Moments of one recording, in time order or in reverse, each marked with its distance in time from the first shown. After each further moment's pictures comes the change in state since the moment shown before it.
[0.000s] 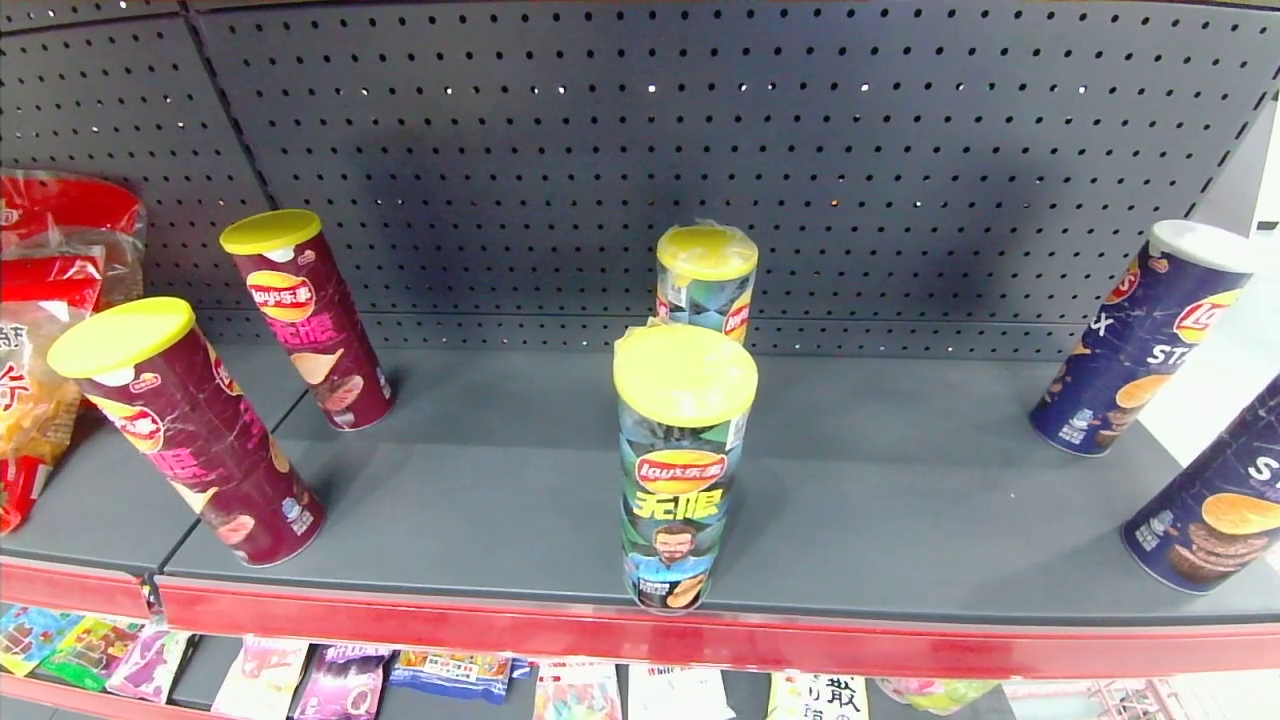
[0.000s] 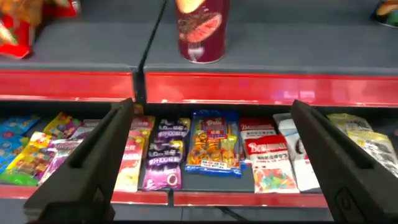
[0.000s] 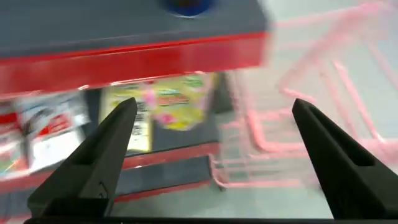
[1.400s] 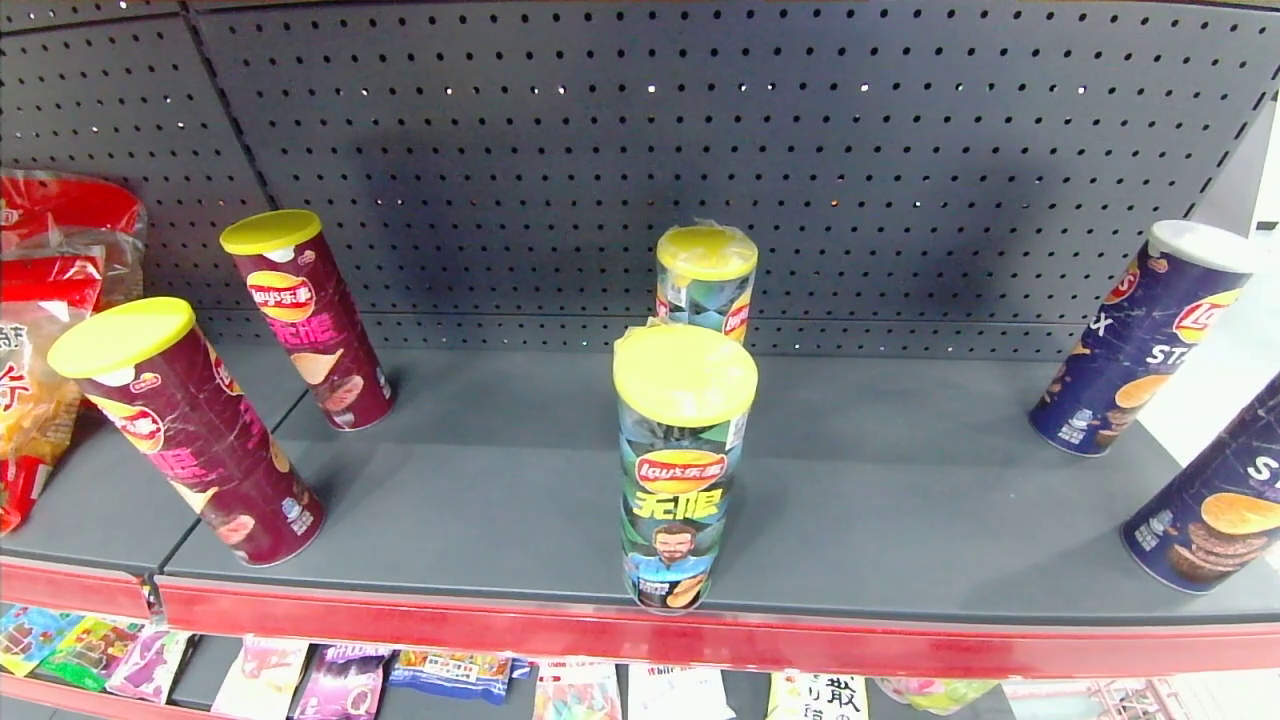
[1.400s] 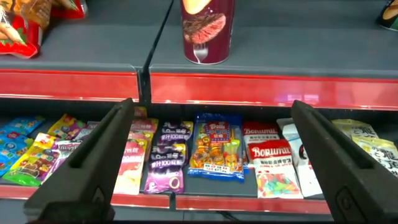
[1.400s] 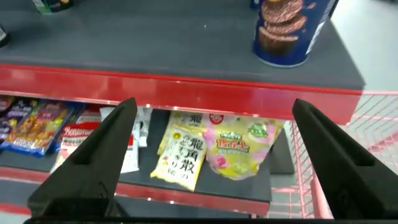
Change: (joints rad) left arm 0.006 -0.037 0.013 0.001 0.011 0.001; right arm 0.112 -0.141 0.179 -0.284 0.216 -0.005
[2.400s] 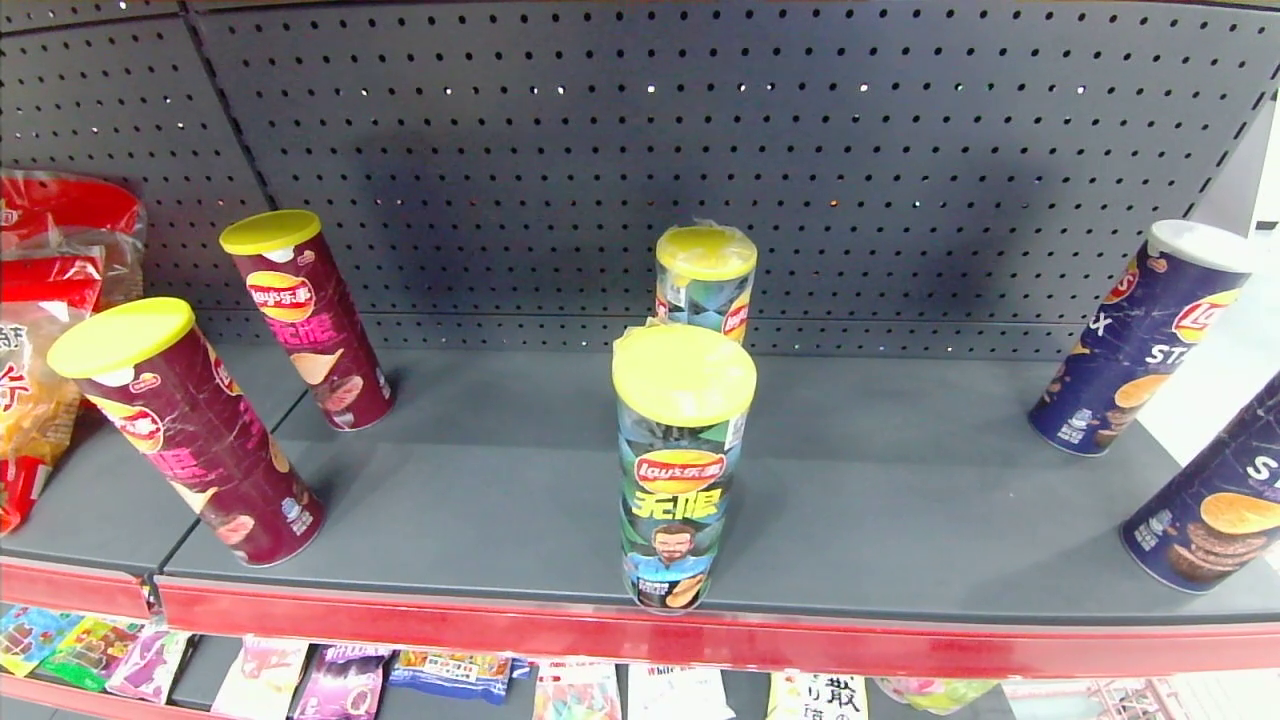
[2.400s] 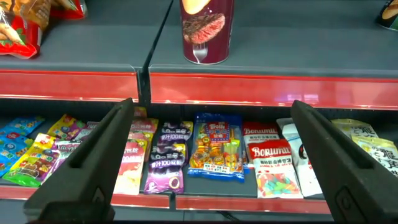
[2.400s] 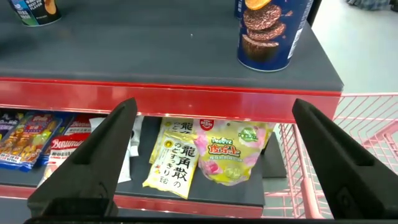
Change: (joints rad) left arm 0.000 0.001 0.000 0.000 0.000 0.001; right arm -0.011 -0.038 0.000 0.000 -0.039 0.002
